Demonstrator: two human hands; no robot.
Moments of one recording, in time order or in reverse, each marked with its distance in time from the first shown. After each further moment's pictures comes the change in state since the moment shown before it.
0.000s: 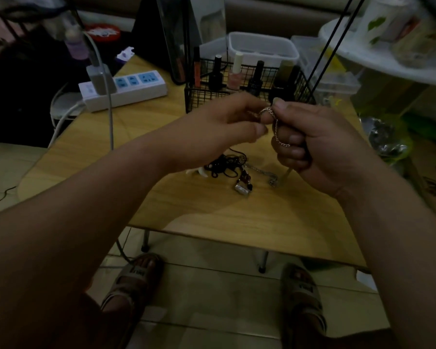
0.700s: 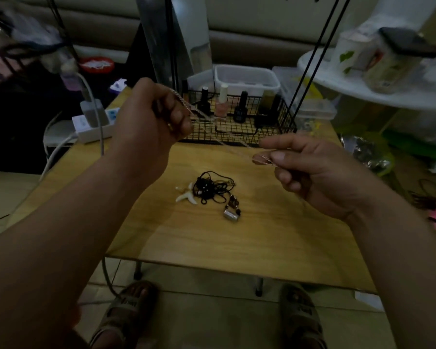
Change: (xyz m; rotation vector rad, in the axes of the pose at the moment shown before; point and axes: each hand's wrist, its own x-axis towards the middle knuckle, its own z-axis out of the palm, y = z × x) left_hand 0.008 -0.006 -0.035 -0.834 0.627 0.065; right_hand -0.012 -0.008 -0.025 -0.031 0.072 0.066
